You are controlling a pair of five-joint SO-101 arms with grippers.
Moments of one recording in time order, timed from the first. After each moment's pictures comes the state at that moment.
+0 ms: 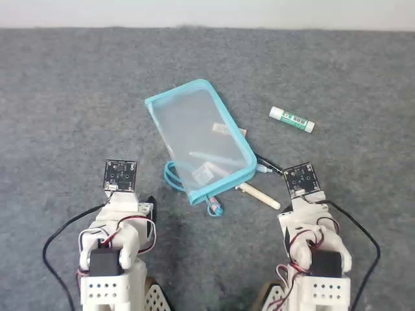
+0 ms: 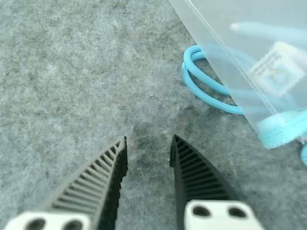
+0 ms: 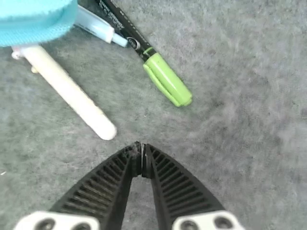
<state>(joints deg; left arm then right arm) -7.8 -103.2 97.0 72.0 0.8 -0.8 -102.9 95.4 68.7 19.4</state>
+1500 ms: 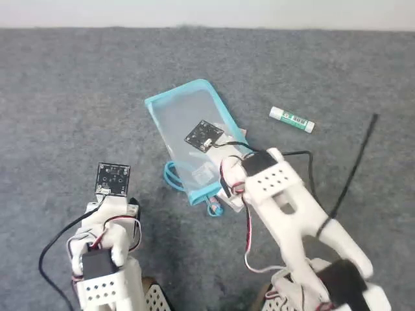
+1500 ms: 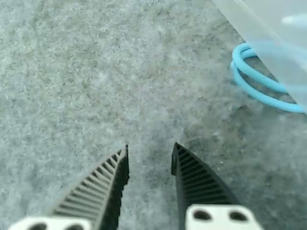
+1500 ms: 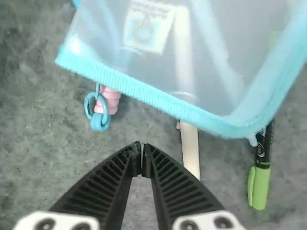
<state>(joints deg) -19.1 -103.2 97.0 71.7 -12.6 -32.4 -16.2 38.2 65.5 21.3</state>
